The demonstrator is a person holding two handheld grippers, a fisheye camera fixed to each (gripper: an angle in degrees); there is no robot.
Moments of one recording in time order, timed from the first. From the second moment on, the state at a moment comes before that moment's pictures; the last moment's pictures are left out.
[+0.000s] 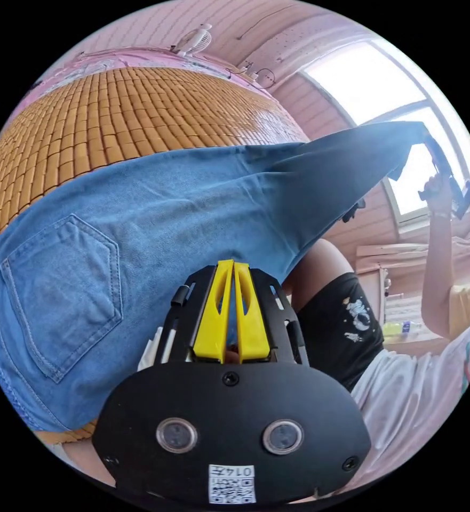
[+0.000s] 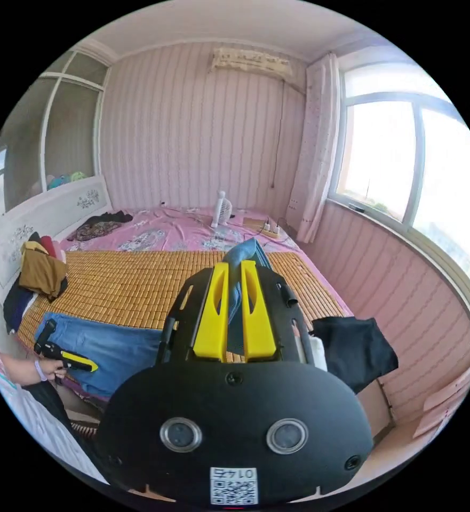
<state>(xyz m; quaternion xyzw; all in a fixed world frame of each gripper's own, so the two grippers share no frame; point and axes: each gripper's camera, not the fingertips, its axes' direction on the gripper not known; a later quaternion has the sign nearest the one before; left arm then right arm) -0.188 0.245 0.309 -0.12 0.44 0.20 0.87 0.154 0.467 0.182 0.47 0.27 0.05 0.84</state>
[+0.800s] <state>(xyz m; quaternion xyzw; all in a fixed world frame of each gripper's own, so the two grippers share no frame) -0.320 0.279 0.286 -0.09 0.32 0.04 0.94 -0.050 0.187 0.450 0.04 -0.06 -0.25 0.97</state>
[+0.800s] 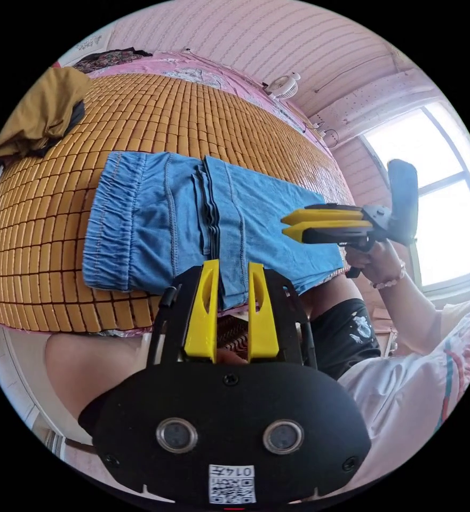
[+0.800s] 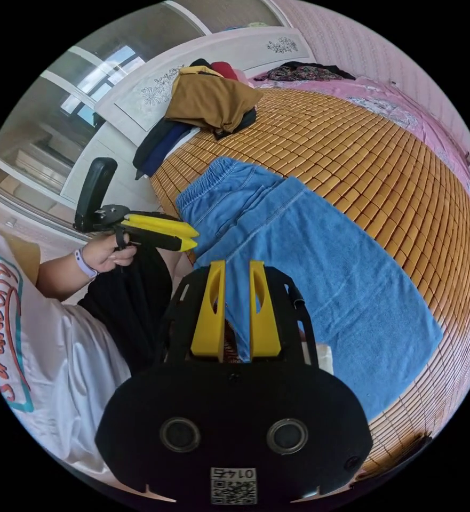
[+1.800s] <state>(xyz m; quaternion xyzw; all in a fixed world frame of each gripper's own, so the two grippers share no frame) -0.250 0.307 0.248 -0.08 0.22 0.17 0.96 -0.140 0.024 0.455 0.03 0.05 -0.25 0.97</state>
